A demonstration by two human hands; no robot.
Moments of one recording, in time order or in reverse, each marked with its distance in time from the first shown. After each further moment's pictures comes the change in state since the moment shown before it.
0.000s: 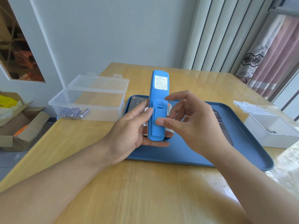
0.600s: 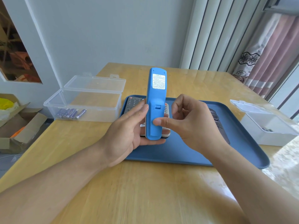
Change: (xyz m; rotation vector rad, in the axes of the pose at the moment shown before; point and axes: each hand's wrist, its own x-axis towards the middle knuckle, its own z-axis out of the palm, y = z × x) left_hand 0.000 -0.004 -0.002 0.058 -0.025 0.036; right_hand 0.001 0.004 -0.003 0.014 0.024 0.092
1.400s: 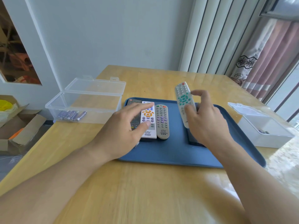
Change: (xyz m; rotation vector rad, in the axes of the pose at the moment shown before) left_hand 0.003 -0.002 -0.021 0.987 0.256 0.321; right_hand 0.012 0.015 -0.020 -0.538 0.166 0.205
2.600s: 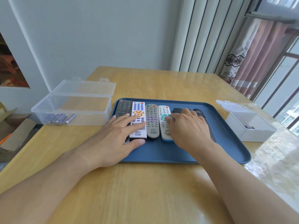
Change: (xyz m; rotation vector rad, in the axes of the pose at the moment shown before) left_hand -0.002 -0.004 0.001 0.473 -0.422 -0.078; right_hand 0.000 0.015 0.021 -0.584 -0.144 -0.119
